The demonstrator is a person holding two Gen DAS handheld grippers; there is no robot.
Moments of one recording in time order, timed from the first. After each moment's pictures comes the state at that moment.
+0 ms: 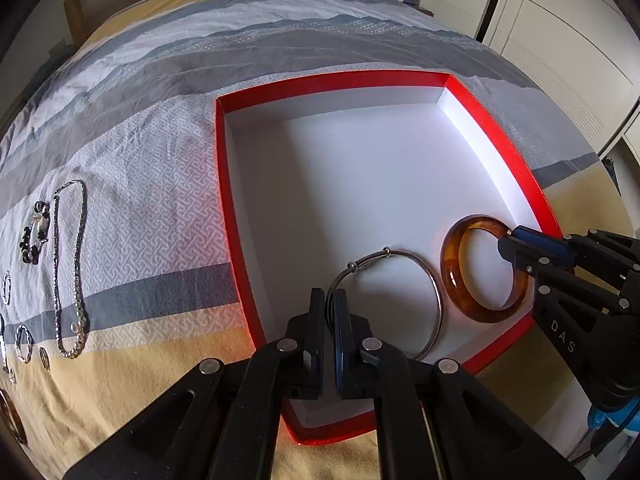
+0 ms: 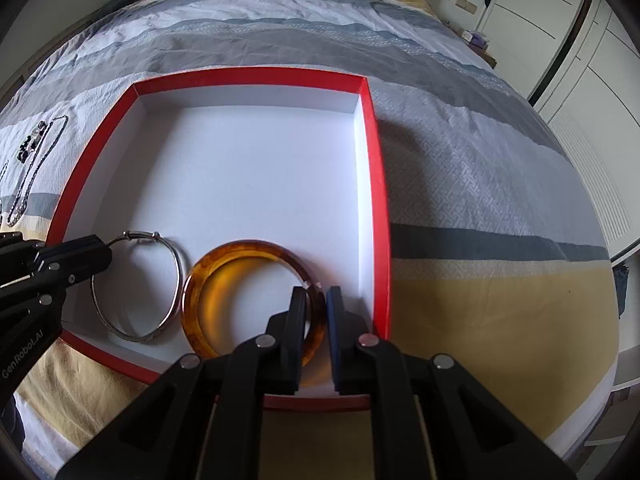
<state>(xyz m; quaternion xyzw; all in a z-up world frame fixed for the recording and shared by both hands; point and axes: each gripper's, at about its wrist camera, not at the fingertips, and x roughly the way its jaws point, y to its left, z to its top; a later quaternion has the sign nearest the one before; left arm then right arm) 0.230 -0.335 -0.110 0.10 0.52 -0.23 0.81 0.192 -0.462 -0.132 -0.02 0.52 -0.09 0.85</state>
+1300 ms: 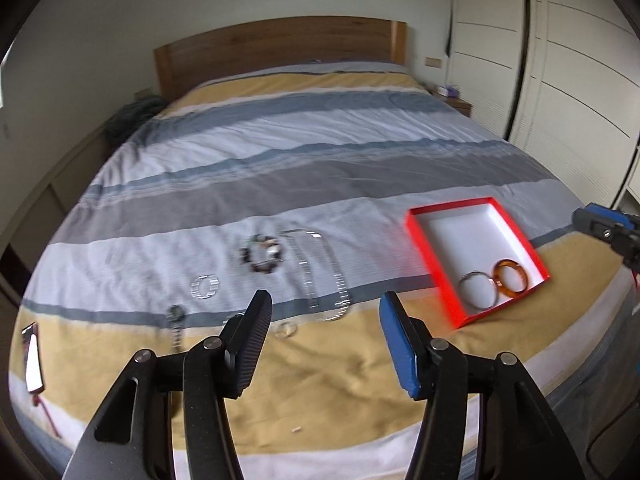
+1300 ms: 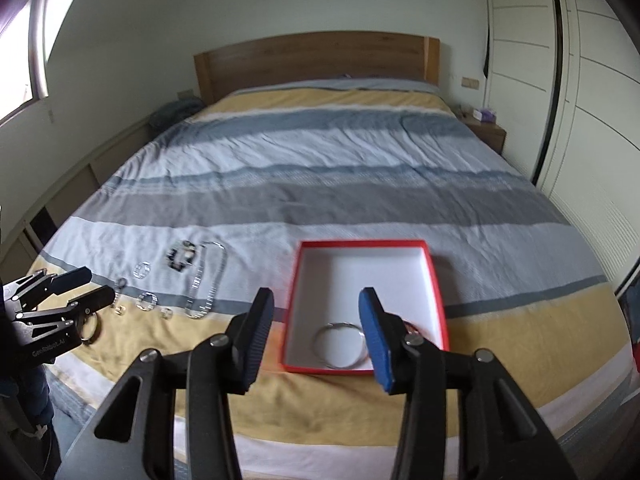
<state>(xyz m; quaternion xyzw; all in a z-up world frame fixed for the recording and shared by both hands) 0.144 -0.104 0.057 0.08 0.37 -0.16 0.91 0.091 -0.340 0.060 0.04 0.33 -0.02 0.94</state>
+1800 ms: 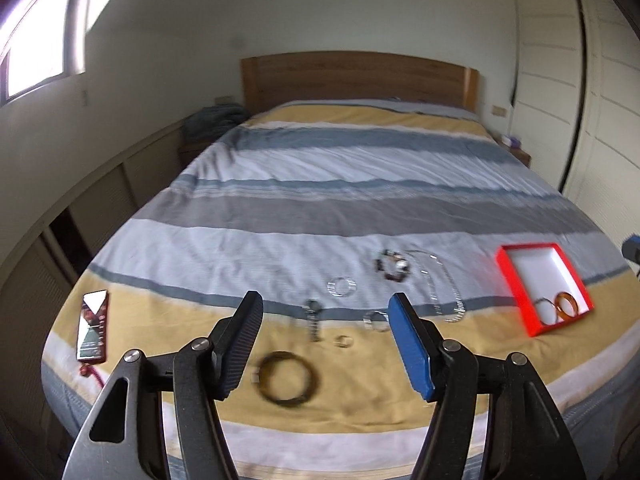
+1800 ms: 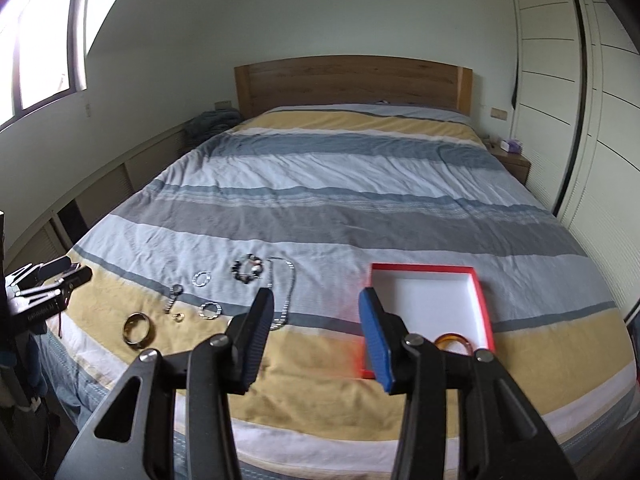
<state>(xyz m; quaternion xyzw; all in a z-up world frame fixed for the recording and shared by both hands) 0.111 0.065 0.087 0.03 0.32 -0.05 0.95 0.070 -0.246 0.088 0.02 0.30 0.03 0.95</state>
